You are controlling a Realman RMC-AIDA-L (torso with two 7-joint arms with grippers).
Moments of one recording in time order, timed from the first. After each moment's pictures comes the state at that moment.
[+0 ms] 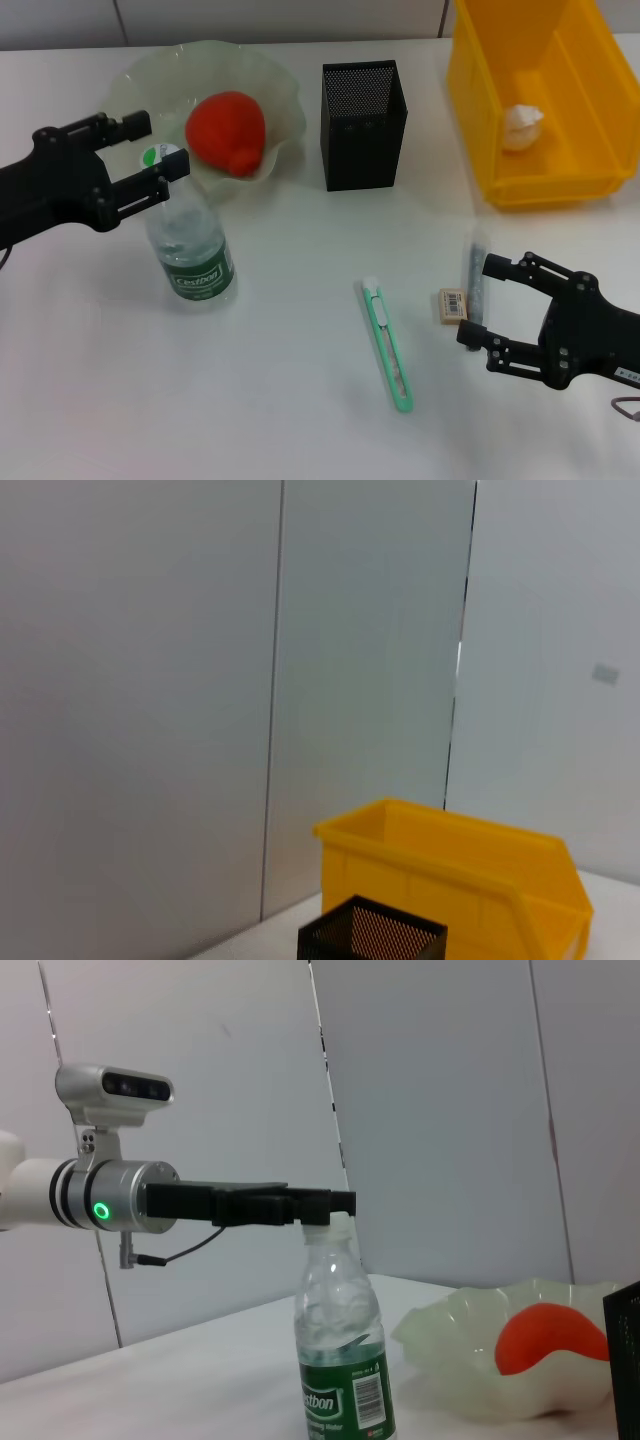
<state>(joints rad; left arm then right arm) -0.08 -2.07 1.15 1.14 1.46 1.33 -1.41 0.14 2.08 -1.08 -0.59 -1.47 -1.59 0.96</state>
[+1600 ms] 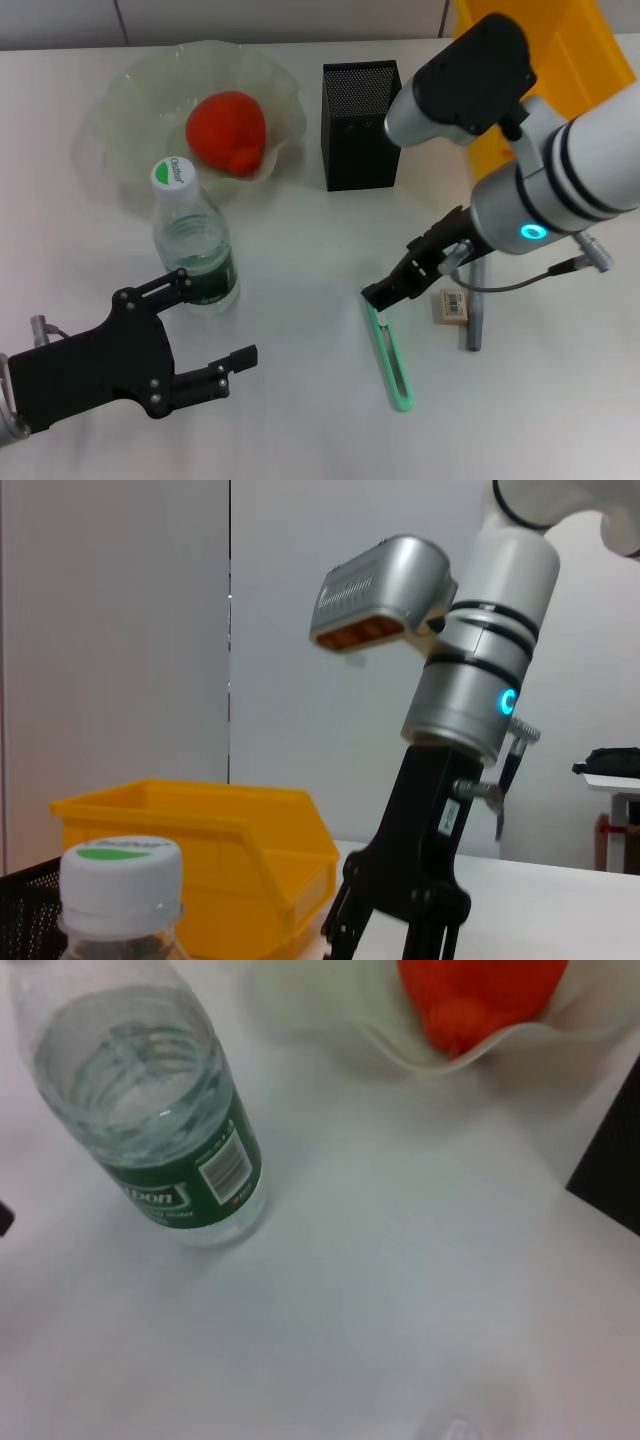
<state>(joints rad) -0.17 -2.07 1.04 0.56 1.56 1.69 -0.82 0.54 2.09 -1.77 -1.48 -2.53 -1.37 2.89</state>
